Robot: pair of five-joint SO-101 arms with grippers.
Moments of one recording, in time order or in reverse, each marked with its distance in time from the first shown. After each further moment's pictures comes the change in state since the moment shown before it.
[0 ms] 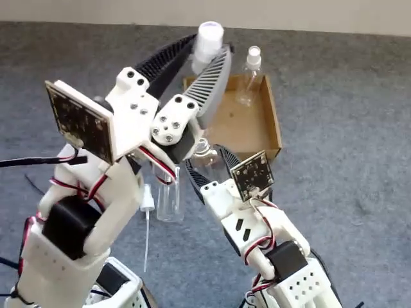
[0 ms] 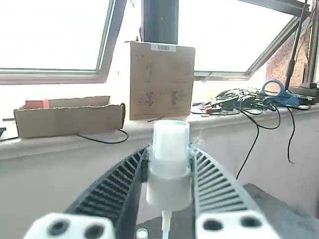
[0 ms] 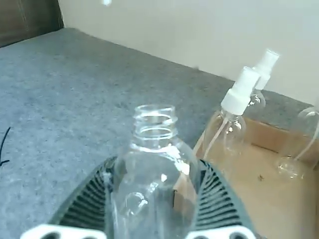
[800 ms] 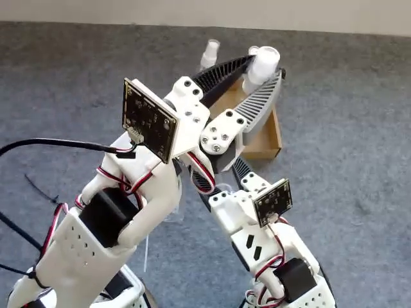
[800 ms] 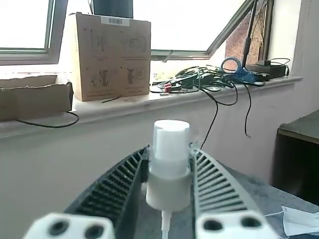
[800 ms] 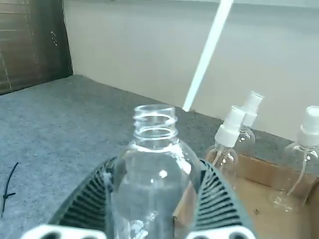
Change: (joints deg) left arm 9.1 4.8 2.9 -3.9 0.0; right arm 0.0 -20.0 5.9 3.3 0.0
